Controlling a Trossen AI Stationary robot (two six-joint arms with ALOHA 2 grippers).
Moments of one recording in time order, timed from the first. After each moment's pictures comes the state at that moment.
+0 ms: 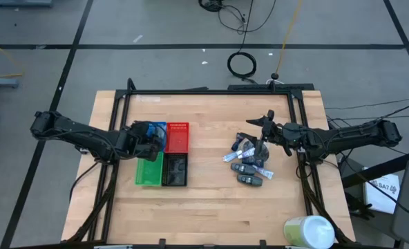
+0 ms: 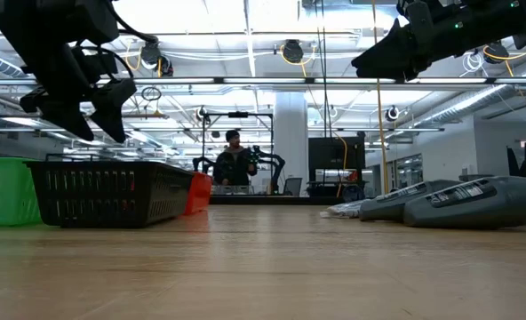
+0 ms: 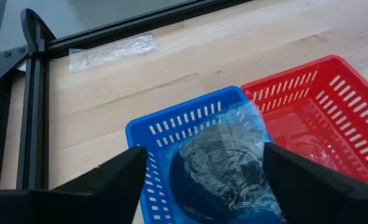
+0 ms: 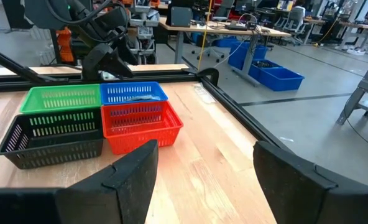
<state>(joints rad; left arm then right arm) -0.15 1.13 0.66 -0.94 -0.81 -1.28 0.01 0.84 0.44 0.23 0.40 -0.01</state>
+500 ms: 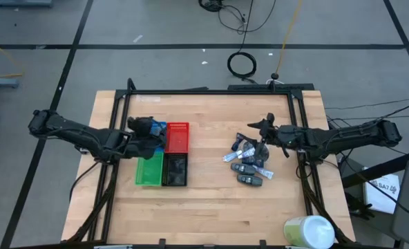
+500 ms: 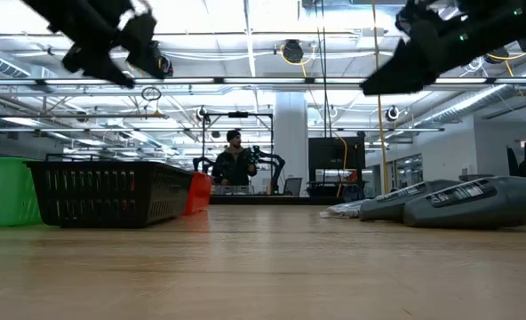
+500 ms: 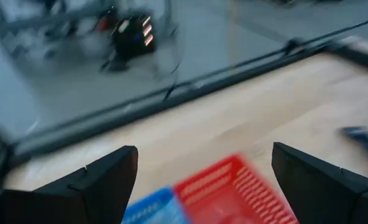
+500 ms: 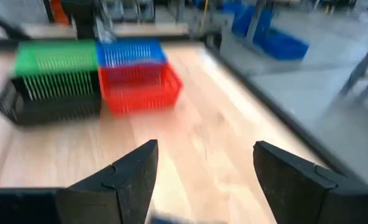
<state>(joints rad) -0.23 1.05 0.75 -0.55 -1.06 -0.80 0.01 0.85 0.44 0.05 0.39 0.06</state>
